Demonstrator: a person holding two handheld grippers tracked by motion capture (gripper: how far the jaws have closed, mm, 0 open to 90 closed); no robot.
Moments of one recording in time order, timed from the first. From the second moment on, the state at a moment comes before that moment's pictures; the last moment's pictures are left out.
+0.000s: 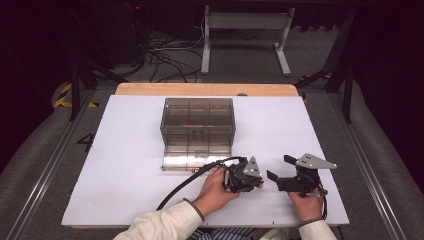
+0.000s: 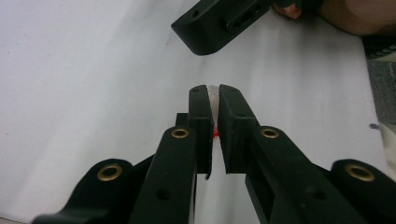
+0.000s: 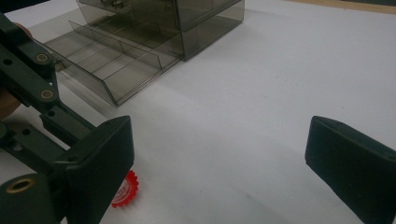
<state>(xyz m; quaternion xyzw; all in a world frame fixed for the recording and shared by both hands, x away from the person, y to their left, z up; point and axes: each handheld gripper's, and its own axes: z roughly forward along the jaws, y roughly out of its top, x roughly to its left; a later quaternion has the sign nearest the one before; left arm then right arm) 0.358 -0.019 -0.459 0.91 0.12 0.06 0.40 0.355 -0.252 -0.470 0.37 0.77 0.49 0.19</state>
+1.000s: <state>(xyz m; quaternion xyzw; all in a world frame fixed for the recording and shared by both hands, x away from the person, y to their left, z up) 0.352 0.004 -0.431 0.90 0.12 0.07 0.41 0.354 -0.252 -0.470 0.37 0.77 0.49 0.19</state>
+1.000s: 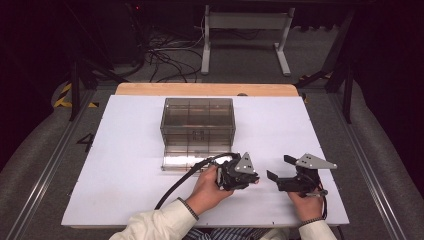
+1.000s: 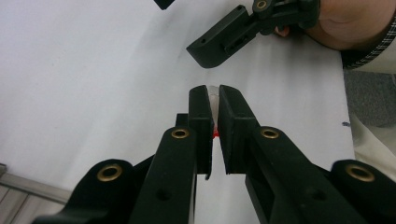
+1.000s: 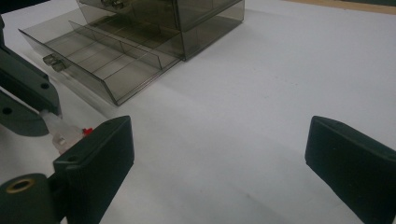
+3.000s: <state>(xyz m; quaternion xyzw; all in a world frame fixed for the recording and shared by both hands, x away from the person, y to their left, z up) 0.365 0.108 -0.401 0.88 0.20 0.13 0.41 0.353 -0.253 -0.471 0.37 0.77 0.49 0.19</state>
